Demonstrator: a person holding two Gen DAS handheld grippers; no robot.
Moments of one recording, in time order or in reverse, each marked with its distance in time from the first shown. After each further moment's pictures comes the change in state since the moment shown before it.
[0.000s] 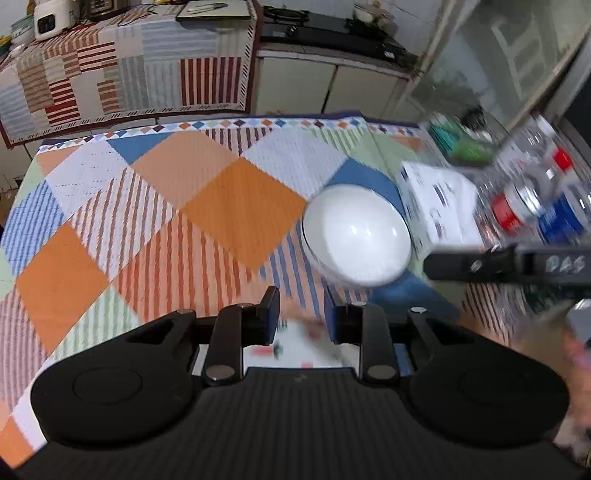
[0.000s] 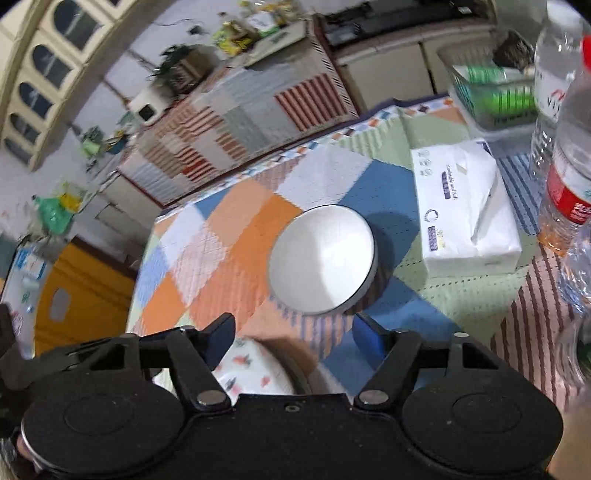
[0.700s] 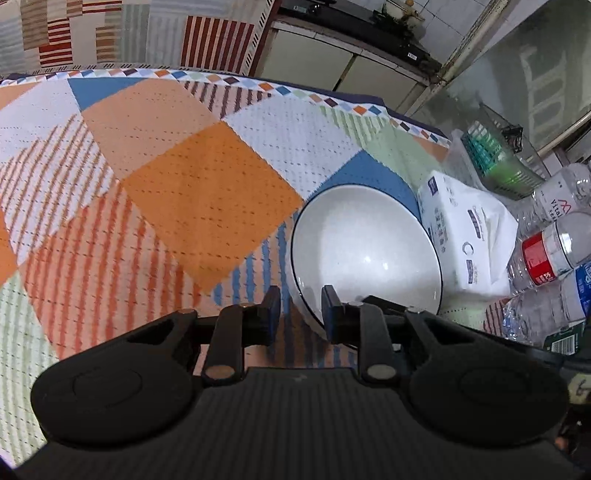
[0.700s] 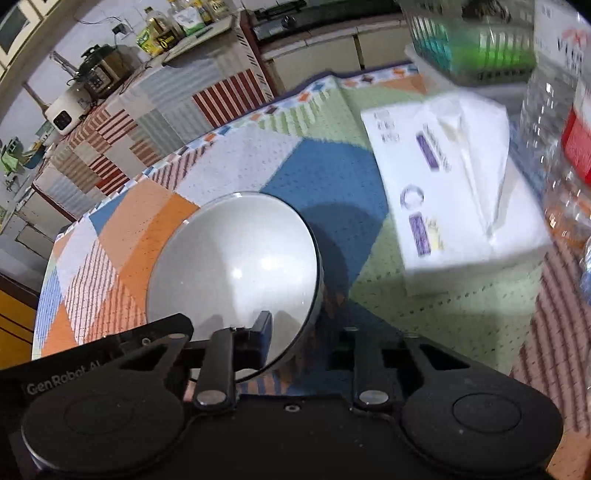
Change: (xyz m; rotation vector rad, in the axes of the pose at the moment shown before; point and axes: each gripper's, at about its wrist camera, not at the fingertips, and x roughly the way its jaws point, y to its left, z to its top) left arm 0.101 0.004 0.007 -0.156 0.048 -0.077; right arm 0.101 -0.022 0.003 0.065 -0.042 -0.232
